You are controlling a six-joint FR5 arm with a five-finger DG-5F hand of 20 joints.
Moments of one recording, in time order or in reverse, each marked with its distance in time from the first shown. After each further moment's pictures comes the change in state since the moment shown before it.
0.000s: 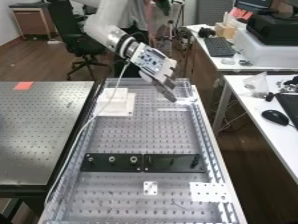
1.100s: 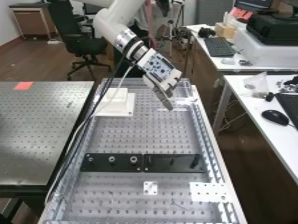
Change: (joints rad) arm -0.046 -0.108 0.184 -0.268 -0.130 -0.008
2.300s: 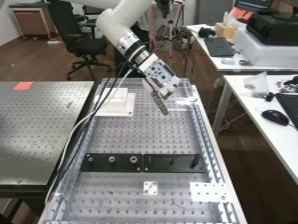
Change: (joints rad) arm -0.018 -0.052 0.069 -0.121 -0.063 -0.009
